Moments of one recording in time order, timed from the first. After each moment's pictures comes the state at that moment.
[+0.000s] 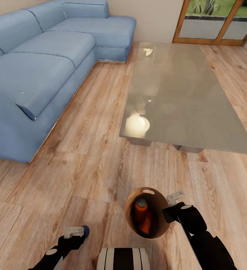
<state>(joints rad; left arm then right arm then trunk) -0.44 0.03 0.19 -0.38 -0.12 -0.07 -0.15 -0.31 -0.06 0.15 -1.53 0.33 1.05 0.25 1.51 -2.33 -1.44</state>
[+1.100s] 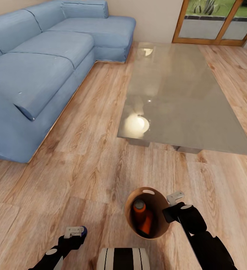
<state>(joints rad) -0.44 0.03 0.19 -0.38 -0.12 -0.07 -0.15 -0.31 -0.06 0.15 -1.53 0.33 1.05 0.25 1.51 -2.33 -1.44</state>
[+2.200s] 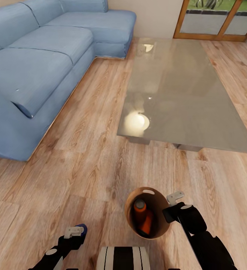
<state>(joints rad) -0.44 0.03 0.19 -0.38 -0.12 -0.06 -0.15 -0.31 -0.06 0.15 -1.53 0.34 1.05 0.25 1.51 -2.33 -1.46</state>
